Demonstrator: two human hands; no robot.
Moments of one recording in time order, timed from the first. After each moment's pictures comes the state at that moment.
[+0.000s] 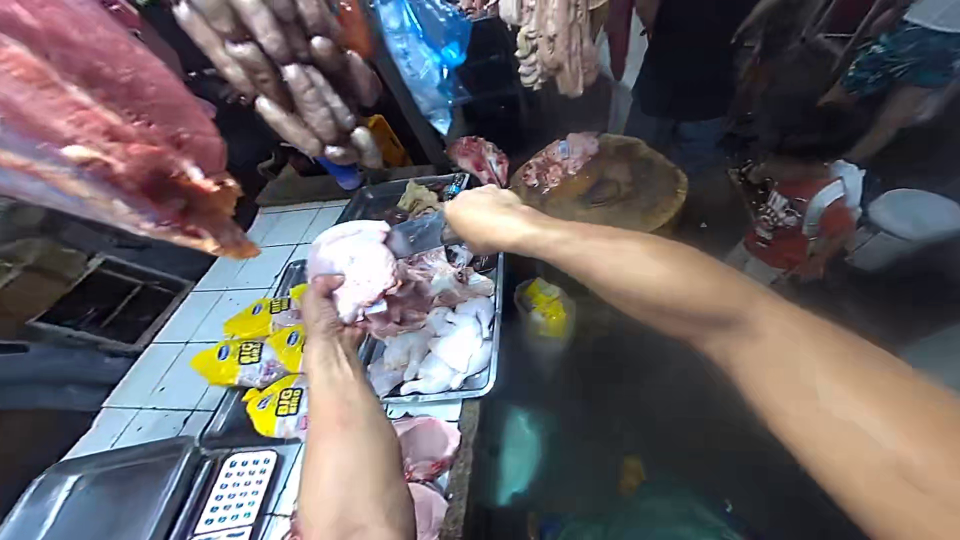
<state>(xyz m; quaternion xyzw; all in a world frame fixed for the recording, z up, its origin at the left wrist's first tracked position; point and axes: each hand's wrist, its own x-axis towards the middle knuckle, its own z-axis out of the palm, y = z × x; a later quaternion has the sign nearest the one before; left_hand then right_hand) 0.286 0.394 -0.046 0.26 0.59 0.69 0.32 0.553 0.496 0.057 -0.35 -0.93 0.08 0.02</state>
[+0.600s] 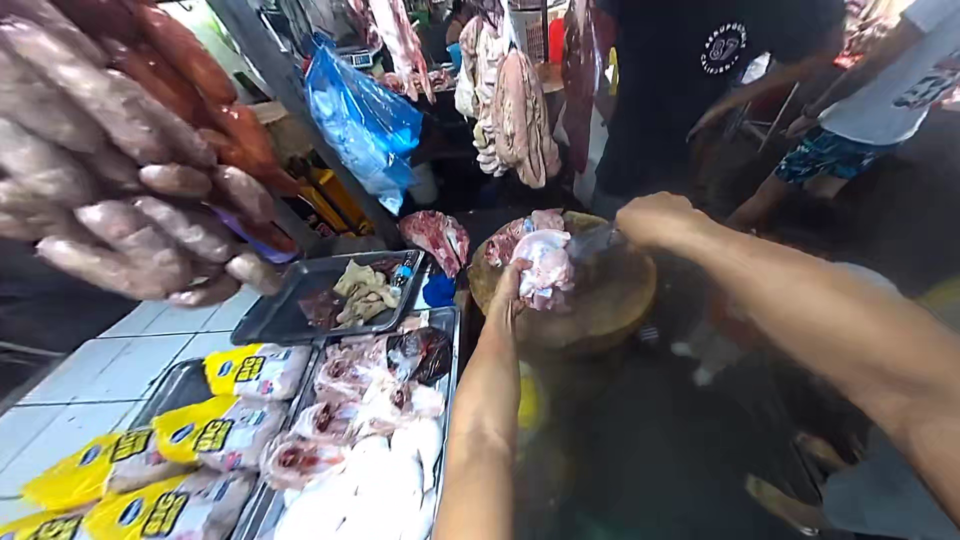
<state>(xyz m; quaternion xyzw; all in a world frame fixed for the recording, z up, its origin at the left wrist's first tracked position) 0.546 0.806 -0.165 0.32 0.48 0.51 0.64 0.790 0.675 0.105 -0.61 -0.78 0.08 -0.12</state>
